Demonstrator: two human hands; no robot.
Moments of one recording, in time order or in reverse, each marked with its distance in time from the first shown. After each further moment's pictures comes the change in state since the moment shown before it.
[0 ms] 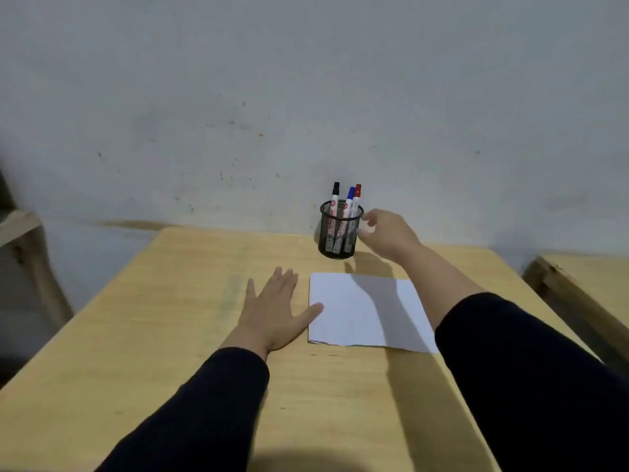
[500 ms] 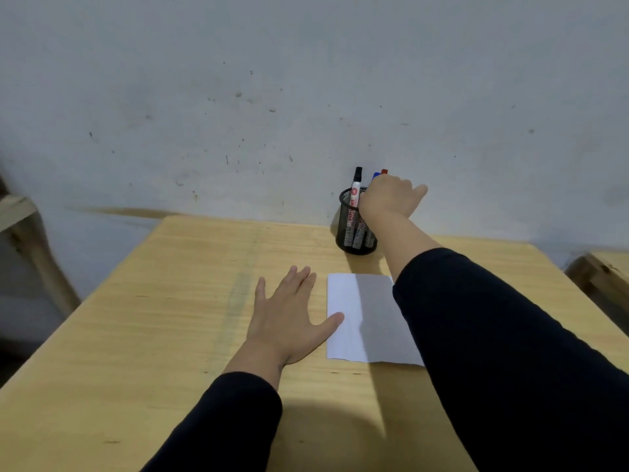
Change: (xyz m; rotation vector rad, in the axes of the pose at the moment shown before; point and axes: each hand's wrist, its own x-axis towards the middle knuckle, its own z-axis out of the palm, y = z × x) left_hand 0.007 -0.004 0.003 0.094 0.011 -0.022; right_hand 0.068 -0.049 0.031 -0.444 0.219 0.219
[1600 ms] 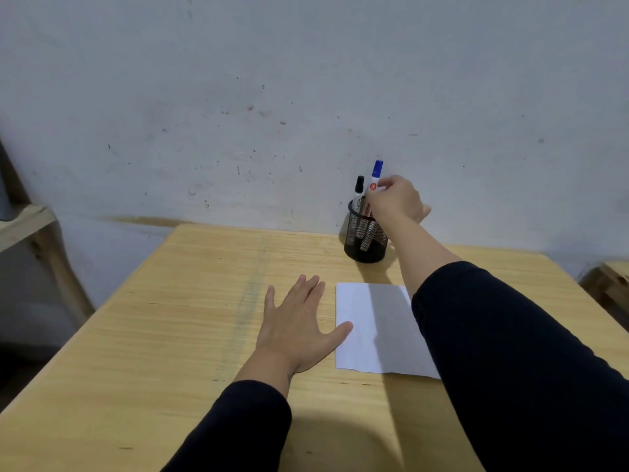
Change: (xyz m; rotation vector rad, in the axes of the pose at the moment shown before) left_hand -0.001 0.000 0.000 -0.013 0.010 0.002; right_hand 0.007 0.001 0.003 0.684 0.042 0.171
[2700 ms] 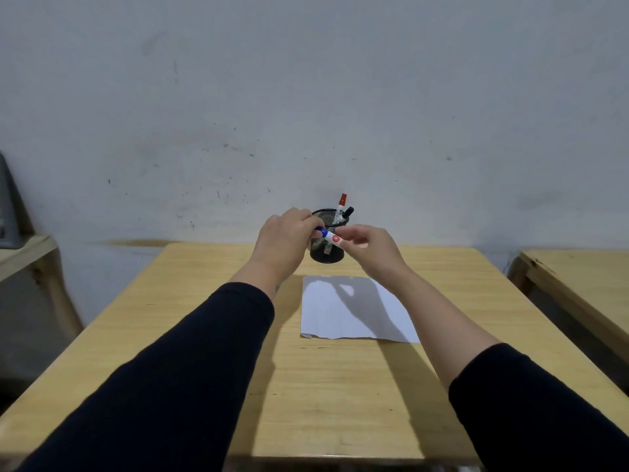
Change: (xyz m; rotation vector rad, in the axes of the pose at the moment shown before) left_hand 0.030 0.060 -0.095 0.163 0.636 0.476; right_hand -0.102 0.058 -0.097 0.359 -0.347 -0.280
